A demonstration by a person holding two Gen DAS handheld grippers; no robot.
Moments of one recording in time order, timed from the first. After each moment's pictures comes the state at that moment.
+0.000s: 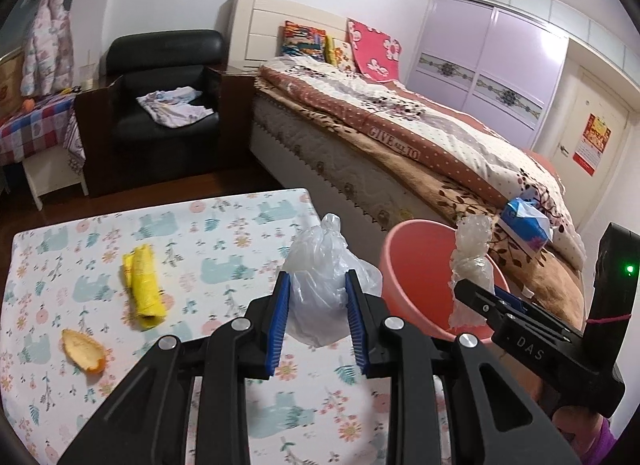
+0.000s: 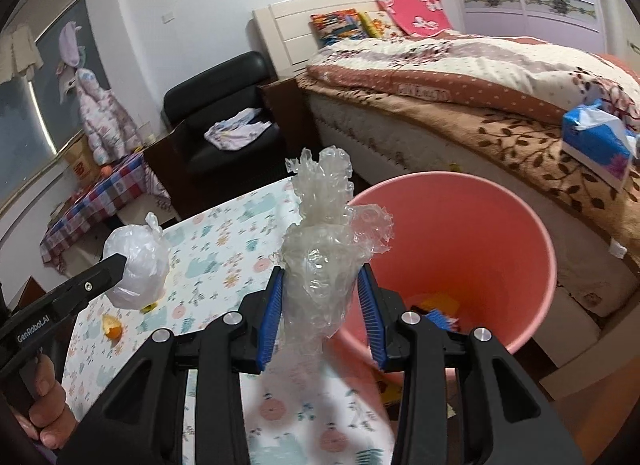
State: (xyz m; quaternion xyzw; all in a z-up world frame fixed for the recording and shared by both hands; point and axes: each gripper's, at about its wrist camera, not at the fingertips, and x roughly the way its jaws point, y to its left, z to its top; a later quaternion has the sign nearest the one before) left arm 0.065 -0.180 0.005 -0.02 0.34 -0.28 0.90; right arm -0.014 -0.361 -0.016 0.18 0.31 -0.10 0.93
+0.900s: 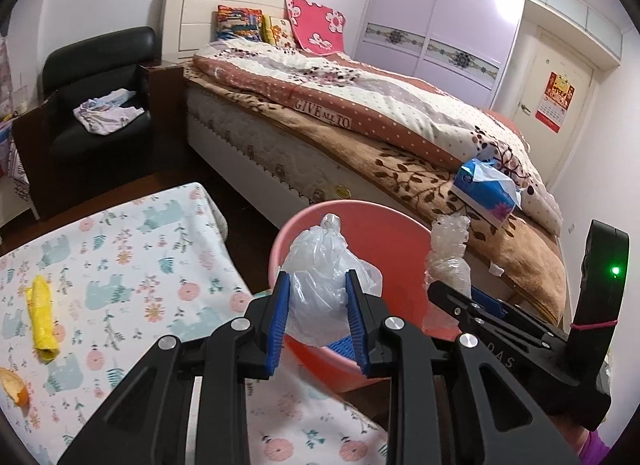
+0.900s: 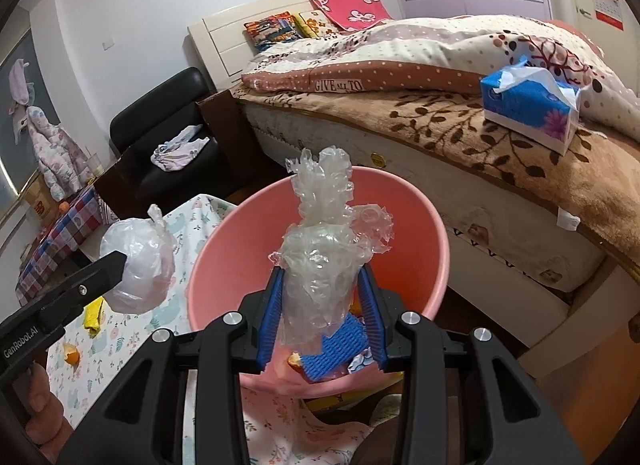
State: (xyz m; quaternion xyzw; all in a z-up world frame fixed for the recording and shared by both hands) left arm 0.065 -0.301 -0.013 0.03 0.36 -0.36 0.86; right arm -0.037 -0.443 -0.043 0.22 0.32 -0.18 0.91
